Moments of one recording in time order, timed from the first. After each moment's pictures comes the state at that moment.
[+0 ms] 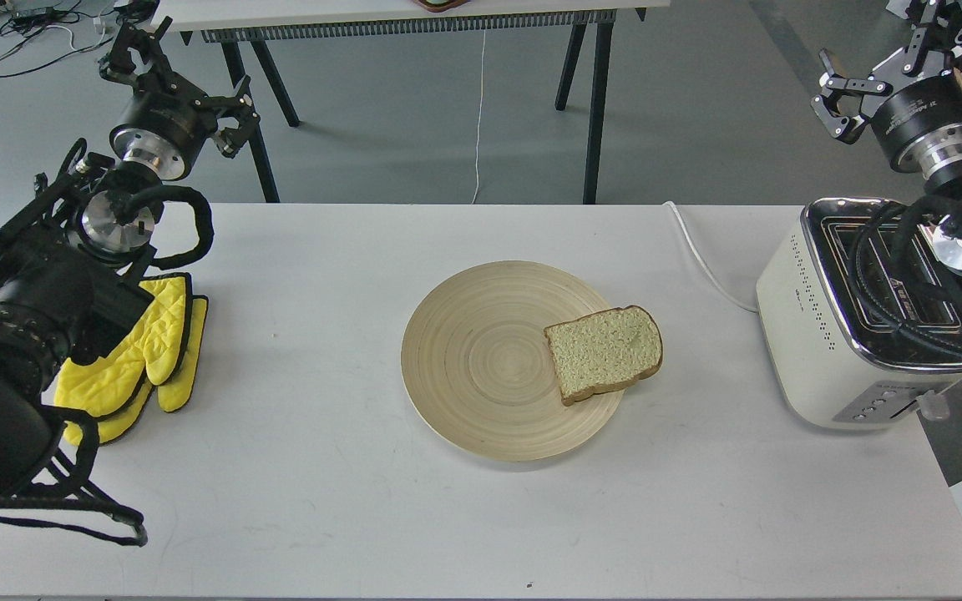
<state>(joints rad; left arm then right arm) -1.06 0.18 -0.53 -0.15 -0.46 -0.49 -0.14 0.84 -0.47 0.92 0.70 -0.07 0.29 0.27</state>
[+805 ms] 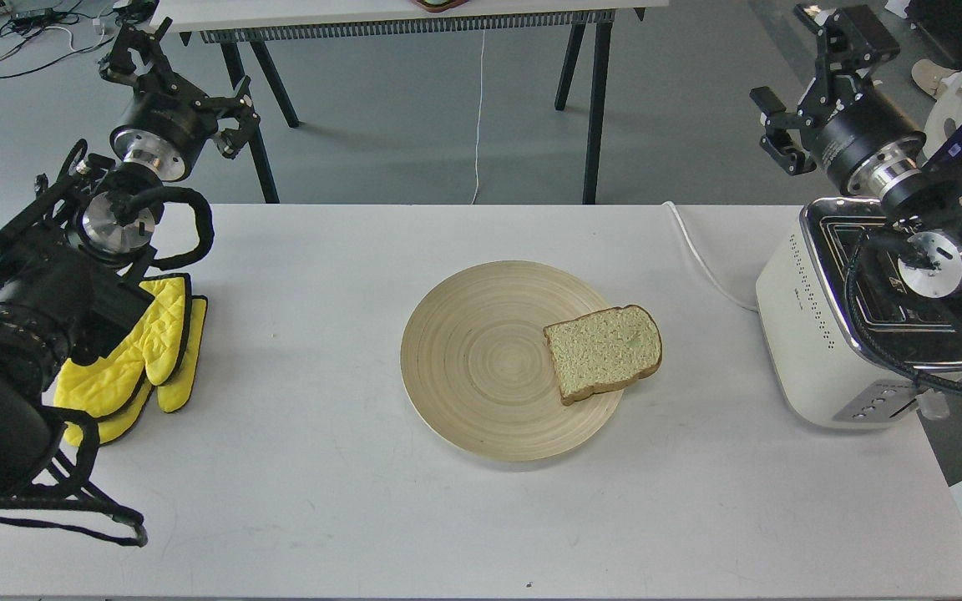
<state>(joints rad) -1.06 0.17 -0.54 -0.15 -0.46 -0.49 -0.15 0.83 -0.61 0.59 1.07 -0.41 0.07 0.29</state>
